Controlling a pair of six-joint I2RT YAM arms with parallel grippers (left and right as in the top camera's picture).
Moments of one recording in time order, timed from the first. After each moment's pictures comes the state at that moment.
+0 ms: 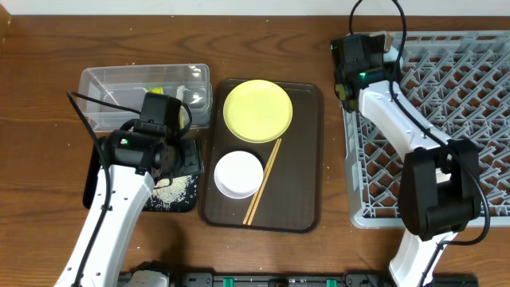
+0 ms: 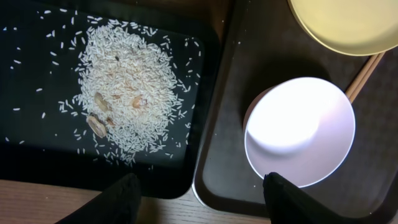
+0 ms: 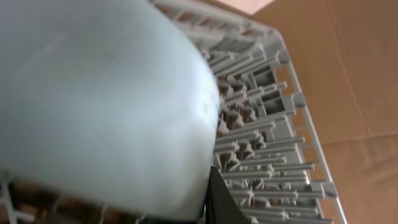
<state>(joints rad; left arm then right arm) -0.18 1.28 1.11 -1.13 0.02 -0.35 0.27 1.99 1.48 -0.57 0.99 0.11</state>
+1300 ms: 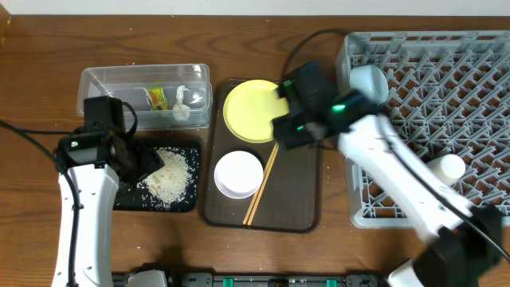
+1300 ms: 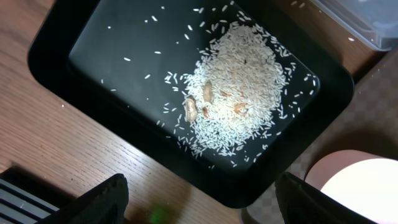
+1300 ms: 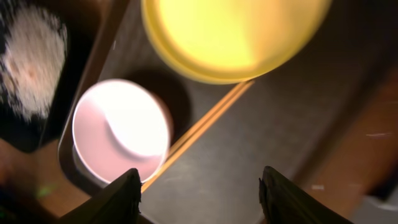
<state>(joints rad) 0.17 1.28 1.11 -1.21 -0.05 -0.46 0.63 1.73 1.48 -0.96 -0.15 0.28</state>
